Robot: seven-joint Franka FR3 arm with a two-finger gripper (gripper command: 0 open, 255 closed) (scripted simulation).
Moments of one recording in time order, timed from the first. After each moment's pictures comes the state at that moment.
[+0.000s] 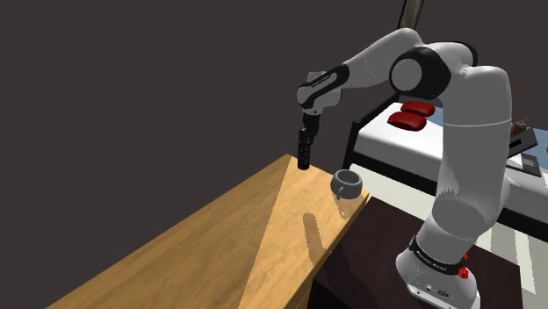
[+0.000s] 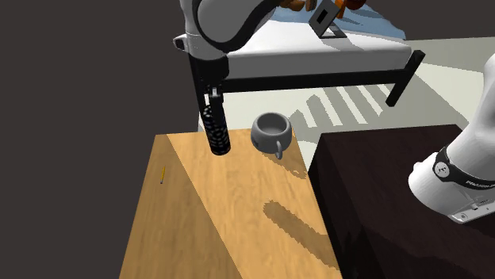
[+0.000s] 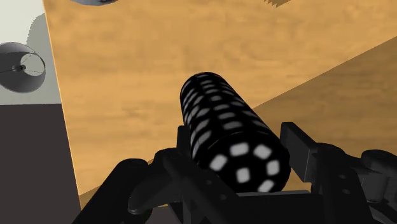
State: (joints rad) arm -0.18 0.37 -0.18 -1.85 0.17 2.17 -0.48
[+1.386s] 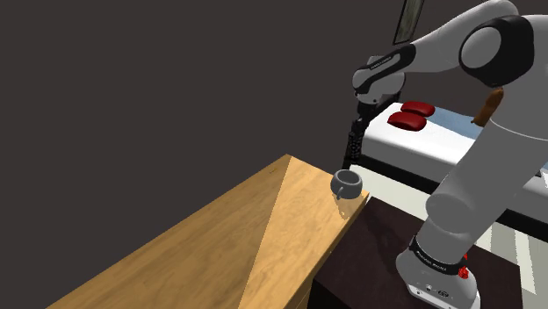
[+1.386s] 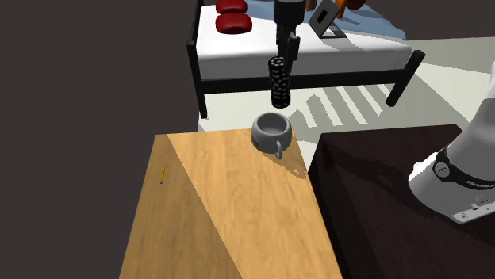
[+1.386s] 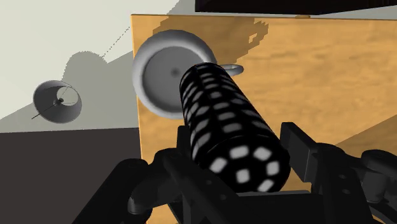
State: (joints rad) arm -0.35 -0.03 -0.35 -2.20 0.05 2.11 -0.75
